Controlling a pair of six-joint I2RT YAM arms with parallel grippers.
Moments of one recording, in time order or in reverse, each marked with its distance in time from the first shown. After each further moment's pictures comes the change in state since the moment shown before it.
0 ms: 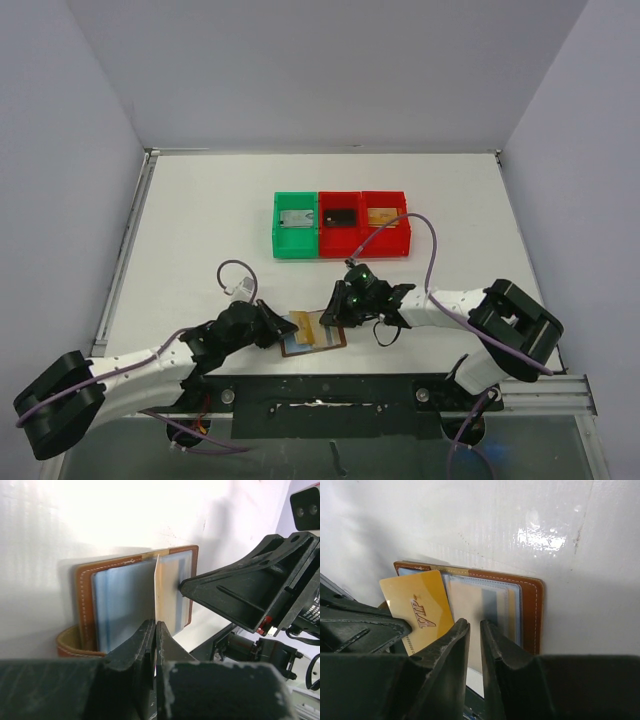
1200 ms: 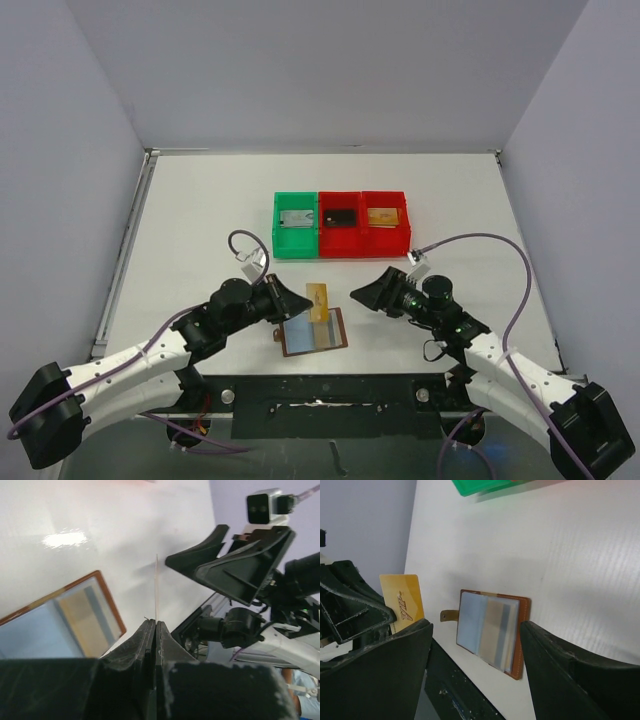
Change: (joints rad) left arm 0.029 -0.114 0.237 -0.143 0.085 0.306; right arm -0.322 -0.695 -0.386 0.172 -0.097 -0.093
